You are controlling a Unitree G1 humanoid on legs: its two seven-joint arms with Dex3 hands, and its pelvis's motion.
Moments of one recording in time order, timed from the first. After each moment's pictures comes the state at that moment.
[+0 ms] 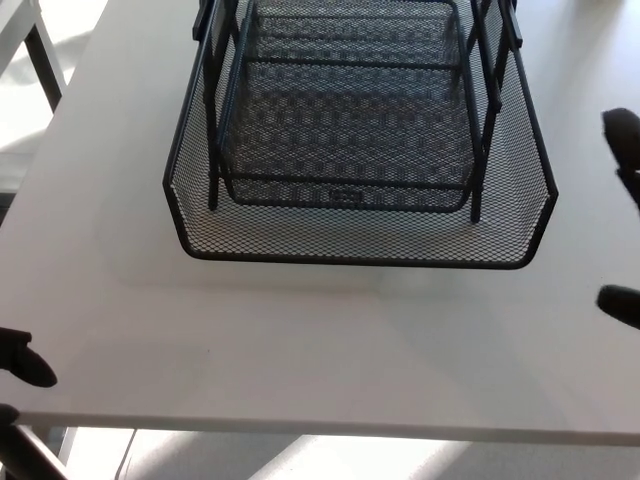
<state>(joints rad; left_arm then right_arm) 0.16 0.96 0.10 0.20 0.33 -0.58 -0.15 0.16 -0.73 -0.05 -0.34 -0.98 -0.11 -0.51</state>
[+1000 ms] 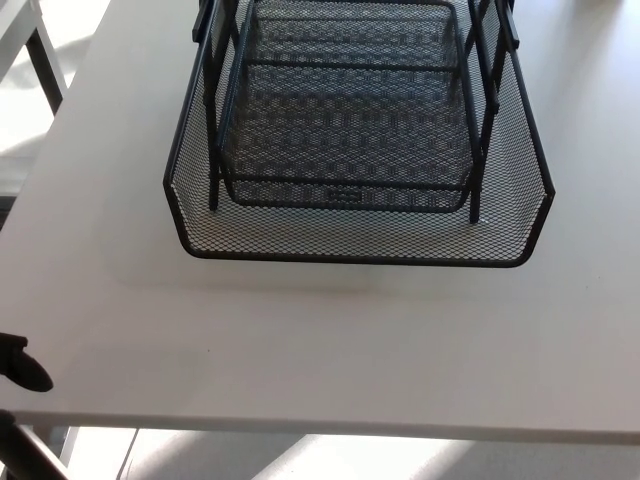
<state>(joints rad) 0.16 0.96 0.11 0.21 0.33 -0.59 -0.15 0.27 -0.78 -0.37 0.51 -0.88 -0.22 -0.69</state>
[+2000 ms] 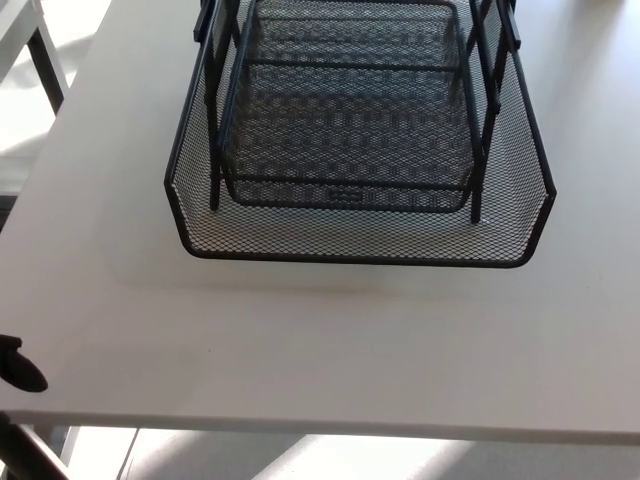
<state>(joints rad) 0.17 0.95 0.12 0.23 0.34 -0.60 -0.15 -0.01 -0.70 -0.12 1.19 -0.66 -0.27 -0.69</state>
